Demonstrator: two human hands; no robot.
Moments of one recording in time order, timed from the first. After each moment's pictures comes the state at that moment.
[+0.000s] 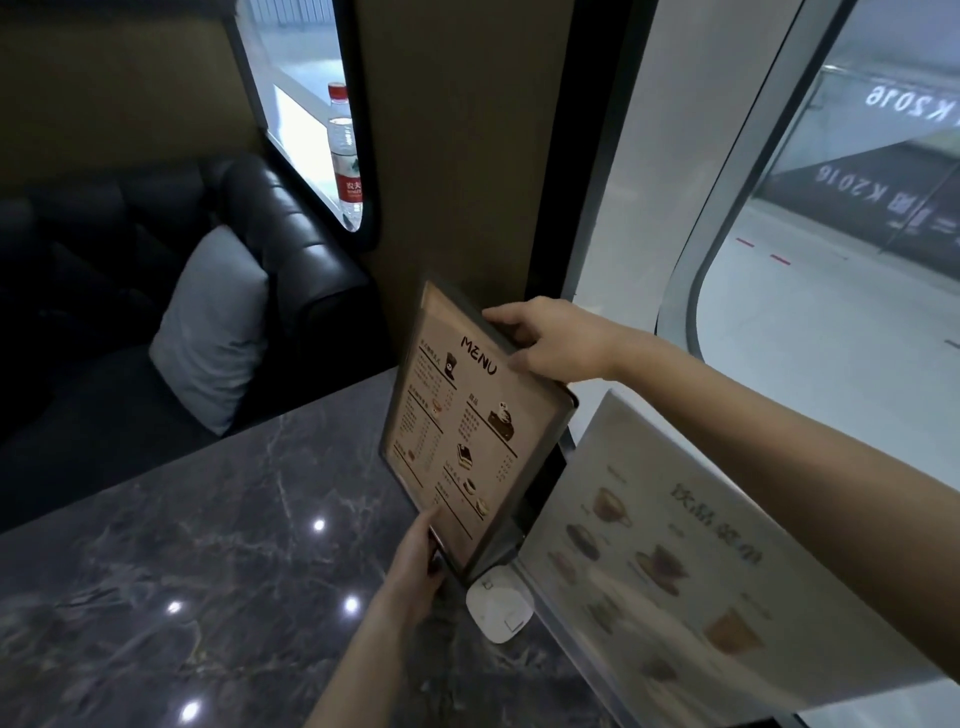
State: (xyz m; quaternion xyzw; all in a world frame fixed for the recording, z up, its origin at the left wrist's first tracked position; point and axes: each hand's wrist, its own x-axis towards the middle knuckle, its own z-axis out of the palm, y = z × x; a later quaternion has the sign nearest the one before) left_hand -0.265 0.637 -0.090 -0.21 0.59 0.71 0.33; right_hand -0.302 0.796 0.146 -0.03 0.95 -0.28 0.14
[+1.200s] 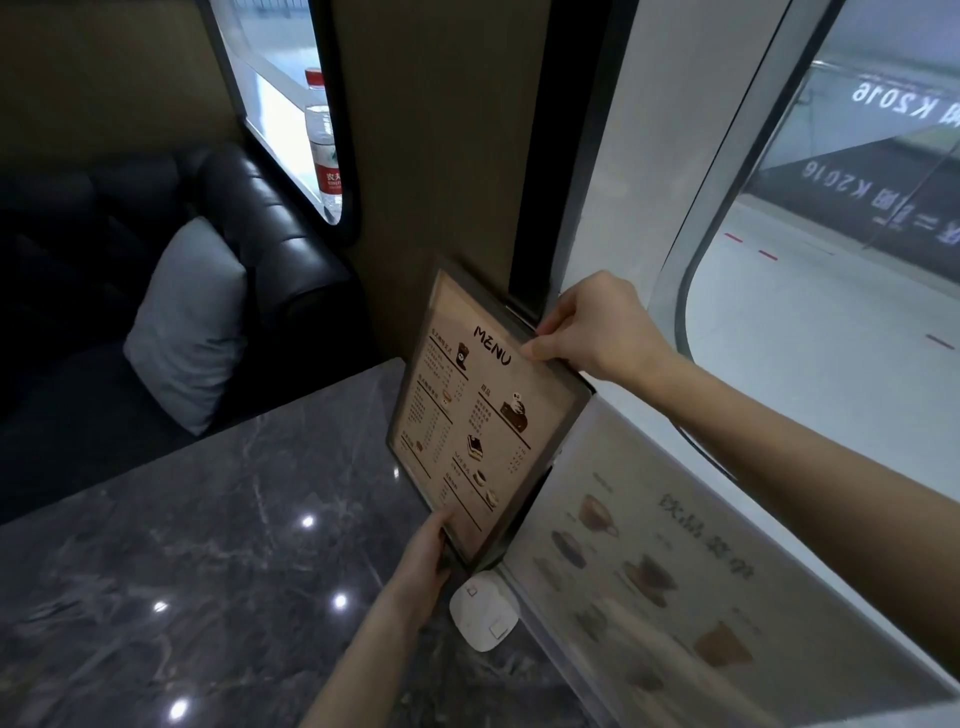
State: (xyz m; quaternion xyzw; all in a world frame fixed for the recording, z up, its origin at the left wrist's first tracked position) left_hand -0.275 0.663 -0.110 -0.14 0.58 0.71 0.38; right_hand -0.298 0.833 0.137 0.11 0.95 -0.30 -0.06
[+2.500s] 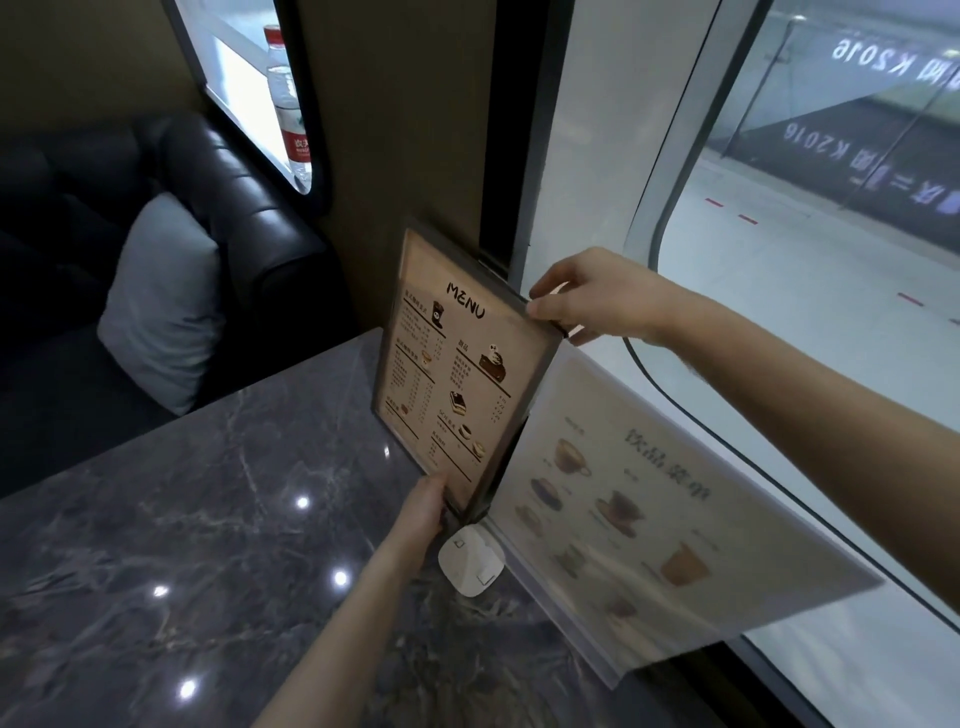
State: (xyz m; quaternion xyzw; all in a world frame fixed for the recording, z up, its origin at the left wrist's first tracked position) left_hand -0.268 0.673 -0.089 -0.13 0.69 0.61 0.35; right_hand -0.272 0.850 0.148 0.10 0.92 -0.37 0.09
